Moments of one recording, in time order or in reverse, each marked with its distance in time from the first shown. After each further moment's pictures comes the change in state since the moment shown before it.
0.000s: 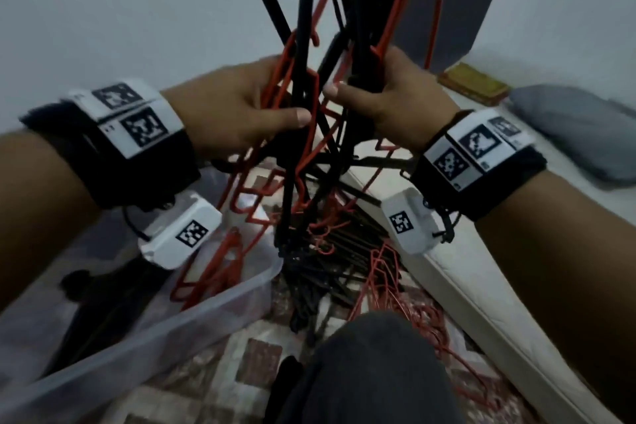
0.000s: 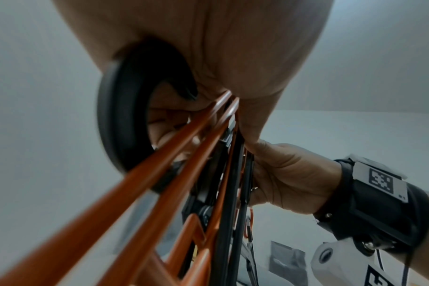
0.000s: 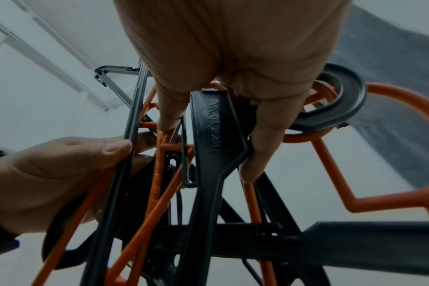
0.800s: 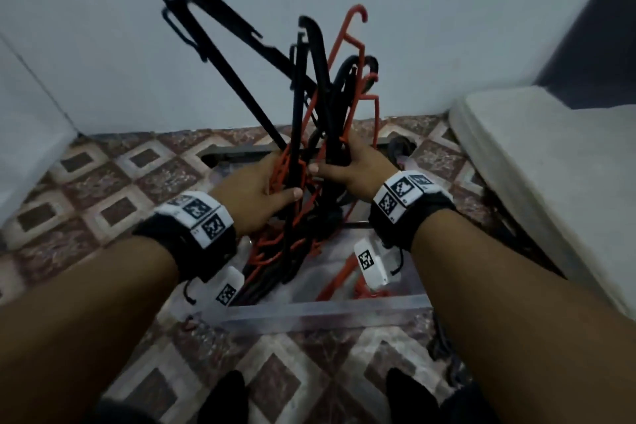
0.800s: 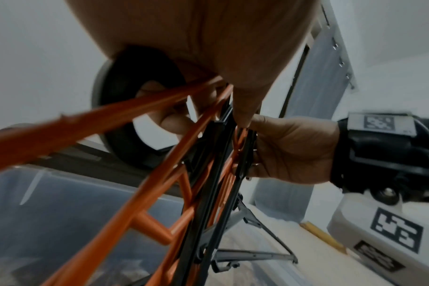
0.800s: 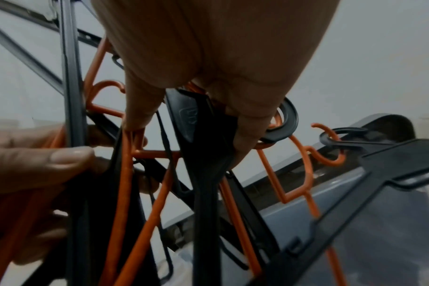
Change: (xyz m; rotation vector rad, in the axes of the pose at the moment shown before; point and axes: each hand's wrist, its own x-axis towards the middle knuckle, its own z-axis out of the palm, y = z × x) left_hand -0.219 -0.240 -0.040 0.169 0.165 -0.624; right_hand 0.029 -0.101 0.355 0.311 -0.649 -0.105
